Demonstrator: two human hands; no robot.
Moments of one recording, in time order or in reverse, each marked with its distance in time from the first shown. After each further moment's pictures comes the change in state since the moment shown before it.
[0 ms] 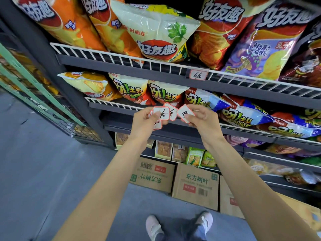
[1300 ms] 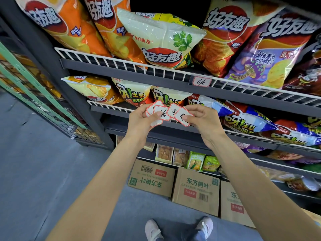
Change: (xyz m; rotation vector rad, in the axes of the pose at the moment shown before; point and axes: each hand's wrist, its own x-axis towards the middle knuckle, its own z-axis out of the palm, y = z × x) left_hand 0.019 0.008 -0.012 -0.142 0.016 -0.023; right_hand 0.018 -0.016 0.009 -0.091 -0.072 0.018
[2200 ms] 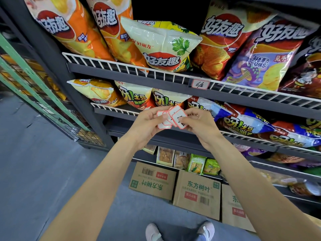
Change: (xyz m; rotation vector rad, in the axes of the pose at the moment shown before) left_hand -0.015 0.010 -0.002 -0.024 -0.362 0.021; right_hand -0.012 -0.008 0.005 -0.077 -0.056 0.030
